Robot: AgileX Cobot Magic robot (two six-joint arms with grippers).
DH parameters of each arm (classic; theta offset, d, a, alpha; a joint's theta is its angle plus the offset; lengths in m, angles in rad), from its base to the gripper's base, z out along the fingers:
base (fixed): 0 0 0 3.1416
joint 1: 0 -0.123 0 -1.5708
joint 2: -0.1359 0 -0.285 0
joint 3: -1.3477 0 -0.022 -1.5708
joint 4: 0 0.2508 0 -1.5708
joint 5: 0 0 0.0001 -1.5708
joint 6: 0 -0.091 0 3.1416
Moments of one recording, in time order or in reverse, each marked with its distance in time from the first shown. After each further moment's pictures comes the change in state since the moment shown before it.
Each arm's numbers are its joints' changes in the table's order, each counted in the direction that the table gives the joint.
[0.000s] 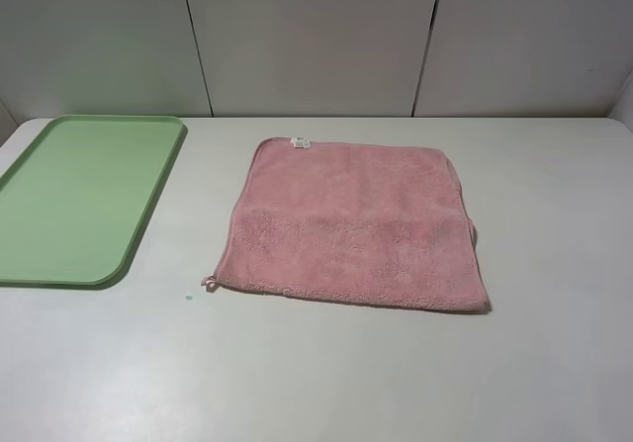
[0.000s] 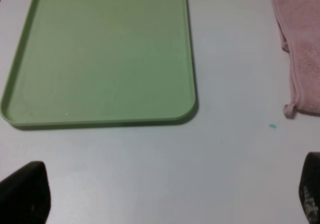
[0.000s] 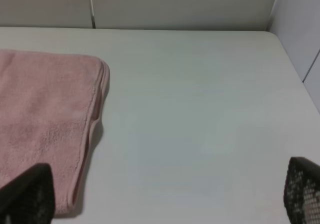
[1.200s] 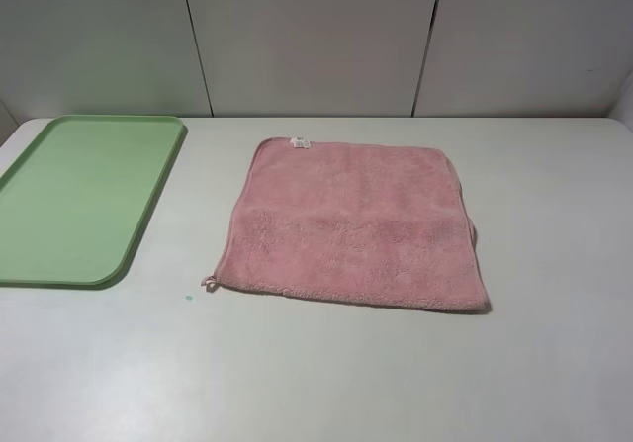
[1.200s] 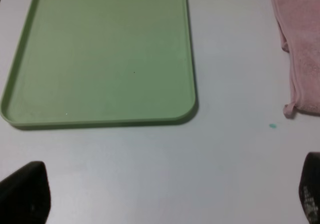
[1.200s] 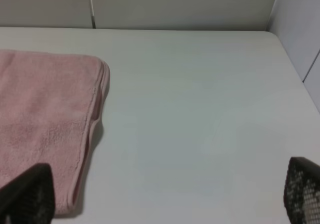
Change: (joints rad) left arm 0.000 0.000 0.000 0.000 0.000 0.000; right arm 0.000 0.000 0.000 0.000 0.000 0.000
